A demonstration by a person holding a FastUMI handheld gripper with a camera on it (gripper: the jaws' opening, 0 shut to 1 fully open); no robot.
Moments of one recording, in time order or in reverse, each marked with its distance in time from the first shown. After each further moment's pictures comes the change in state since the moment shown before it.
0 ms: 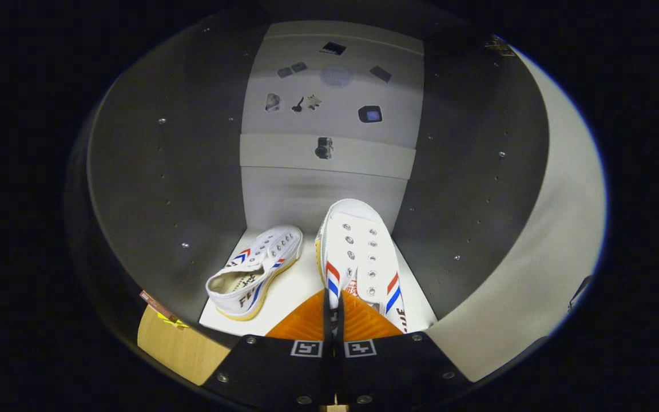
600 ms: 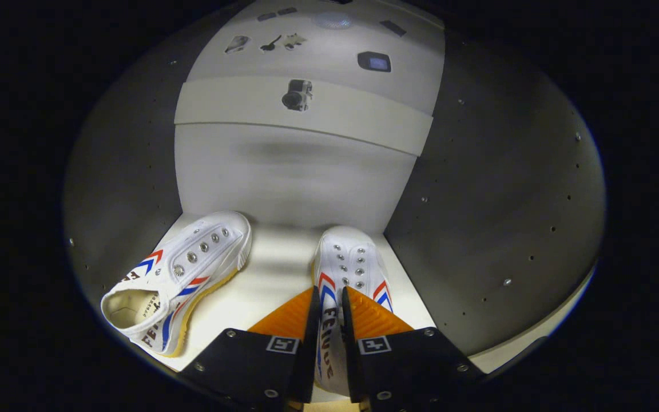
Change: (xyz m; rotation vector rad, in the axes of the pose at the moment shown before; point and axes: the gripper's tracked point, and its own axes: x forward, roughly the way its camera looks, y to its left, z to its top) arm 0.079 -0.036 -0.007 -0.087 0.010 -0.152
